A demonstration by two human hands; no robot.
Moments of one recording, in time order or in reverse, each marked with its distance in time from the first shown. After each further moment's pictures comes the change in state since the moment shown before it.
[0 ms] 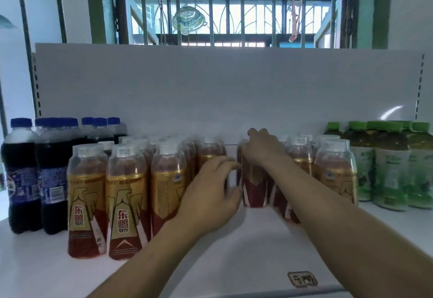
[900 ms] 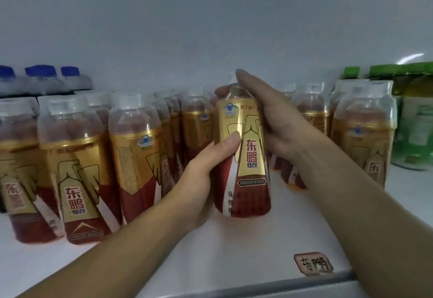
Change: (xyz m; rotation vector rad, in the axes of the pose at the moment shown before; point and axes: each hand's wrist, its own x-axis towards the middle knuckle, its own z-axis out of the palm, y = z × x) left_hand -0.005 -0.003 0.041 -1.382 -0.164 -0.614; right_hand -0.036 0.014 0.013 1.621 -0.444 -0.084
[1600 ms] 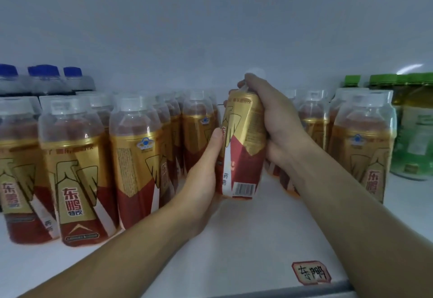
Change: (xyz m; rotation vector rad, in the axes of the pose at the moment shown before) left_hand 0.007 -0.001 0.005 0.098 0.052 -0.002; right_hand 0.005 0.003 0.008 0.088 0.259 -0.145
